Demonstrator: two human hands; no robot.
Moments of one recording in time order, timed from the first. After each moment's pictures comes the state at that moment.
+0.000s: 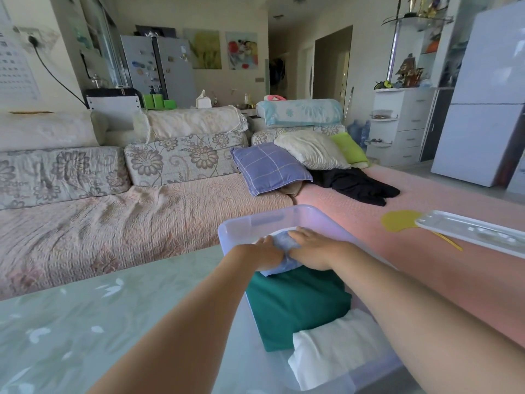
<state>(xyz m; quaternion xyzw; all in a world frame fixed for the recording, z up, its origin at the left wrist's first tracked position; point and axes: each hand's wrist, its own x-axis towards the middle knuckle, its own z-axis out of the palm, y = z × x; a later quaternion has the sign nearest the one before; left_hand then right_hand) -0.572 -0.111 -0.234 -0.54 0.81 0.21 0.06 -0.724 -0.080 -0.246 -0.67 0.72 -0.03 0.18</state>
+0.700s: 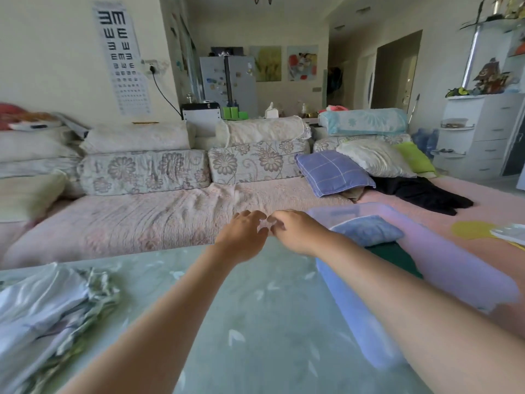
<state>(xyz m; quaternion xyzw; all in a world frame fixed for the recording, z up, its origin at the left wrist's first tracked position) -0.325 -0.003 -0.179 -0.56 0.79 0.04 -0.23 -0.487 0.009 -0.168 -0.78 0.58 -0.22 0.11</state>
